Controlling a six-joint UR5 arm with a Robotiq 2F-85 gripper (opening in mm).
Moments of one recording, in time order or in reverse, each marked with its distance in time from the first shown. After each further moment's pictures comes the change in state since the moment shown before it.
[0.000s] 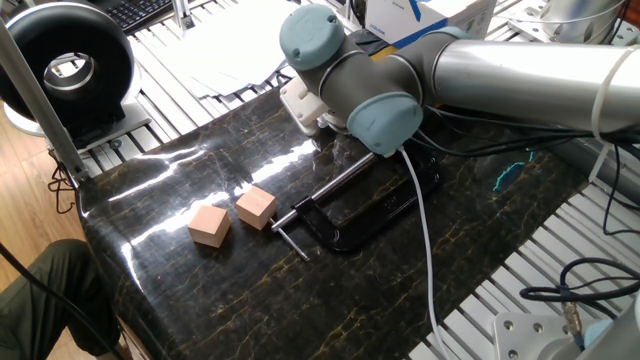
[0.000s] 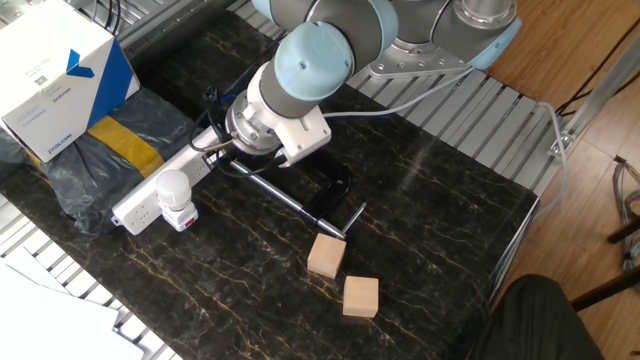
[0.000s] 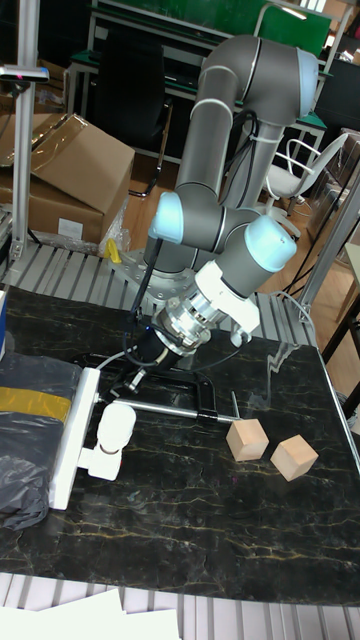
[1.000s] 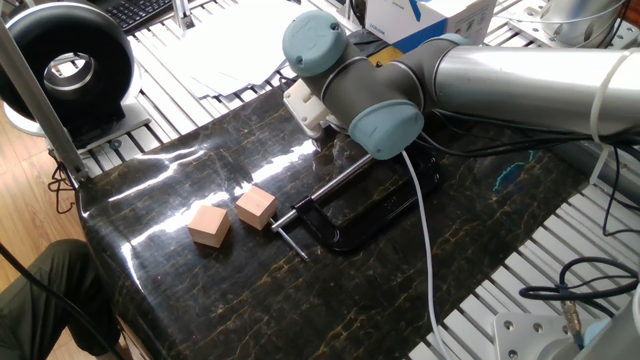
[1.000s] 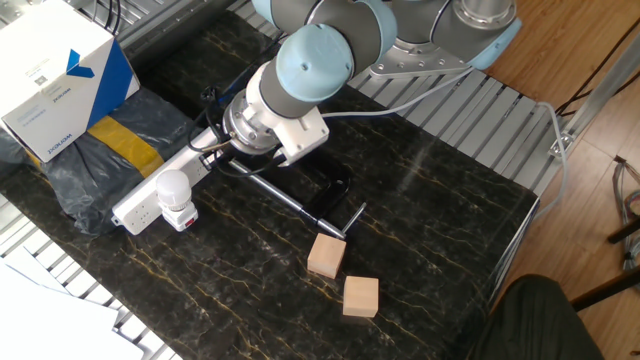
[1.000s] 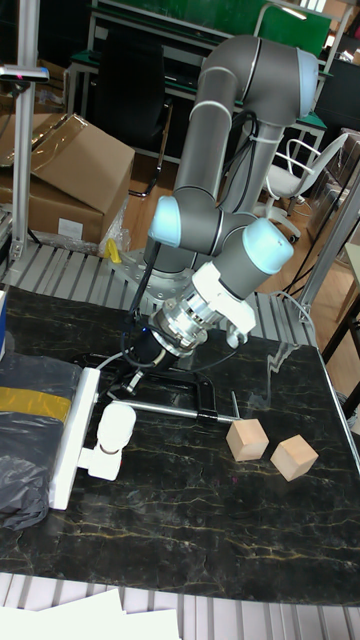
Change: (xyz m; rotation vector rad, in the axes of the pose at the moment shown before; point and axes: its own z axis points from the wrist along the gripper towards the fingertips) arm 0.011 -0.004 0.005 0.022 0.035 -0.026
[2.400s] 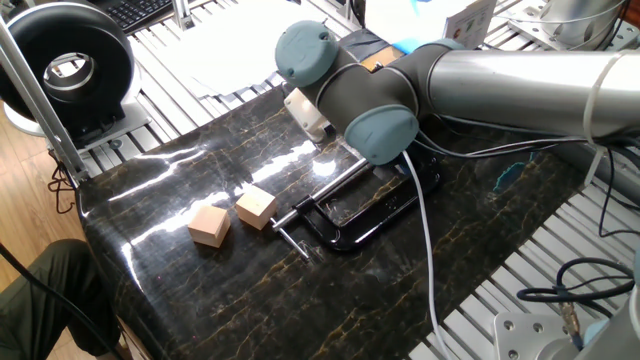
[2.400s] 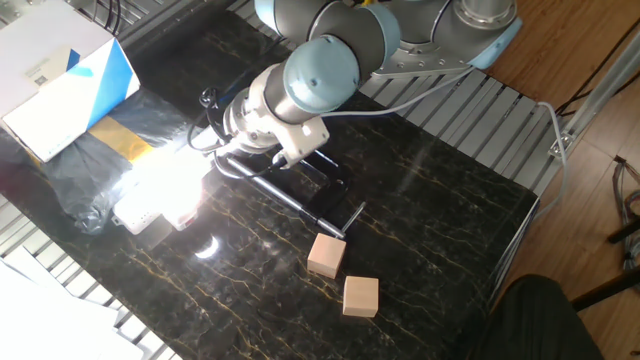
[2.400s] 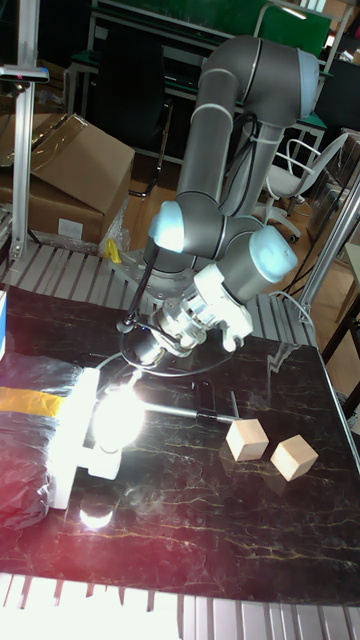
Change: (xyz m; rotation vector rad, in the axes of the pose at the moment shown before) arm 0.022 0.002 -0.001 -0.007 0.104 -0.017
